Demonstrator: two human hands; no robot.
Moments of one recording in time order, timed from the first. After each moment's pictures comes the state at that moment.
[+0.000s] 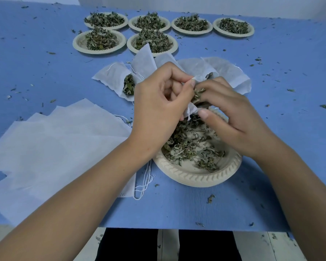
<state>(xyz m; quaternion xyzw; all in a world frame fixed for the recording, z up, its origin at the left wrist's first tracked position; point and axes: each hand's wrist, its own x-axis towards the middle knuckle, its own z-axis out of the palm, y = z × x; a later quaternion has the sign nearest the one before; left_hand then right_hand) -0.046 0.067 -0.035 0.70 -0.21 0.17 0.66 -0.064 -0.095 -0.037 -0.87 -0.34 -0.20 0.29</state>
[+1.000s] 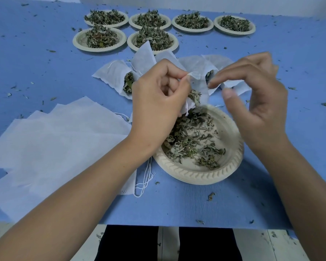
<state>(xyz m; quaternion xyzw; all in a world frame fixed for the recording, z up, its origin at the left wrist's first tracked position) -0.044 0.067 -0.035 0.71 -0.17 0.18 0.66 -0.074 -0.094 -0.028 -0.83 -0.23 -0.36 0.36</state>
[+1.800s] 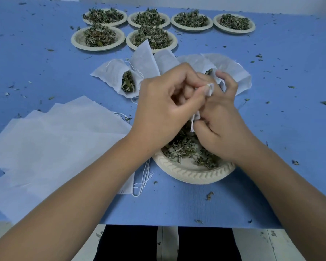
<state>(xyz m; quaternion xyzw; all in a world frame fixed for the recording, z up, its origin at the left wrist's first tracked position) -0.052 0.065 -0.033 0.71 -0.29 0.18 0.61 -0.073 -0.065 -0.039 -0.89 -0.31 -0.24 0.25</state>
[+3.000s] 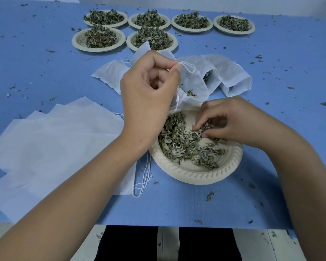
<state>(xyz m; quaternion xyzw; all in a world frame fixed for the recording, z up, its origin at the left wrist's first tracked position) -0.045 0.073 -0.026 0.69 -0.15 0.21 0.68 -0.062 -0.110 -0.027 -0.93 -0.23 0.06 0.29</state>
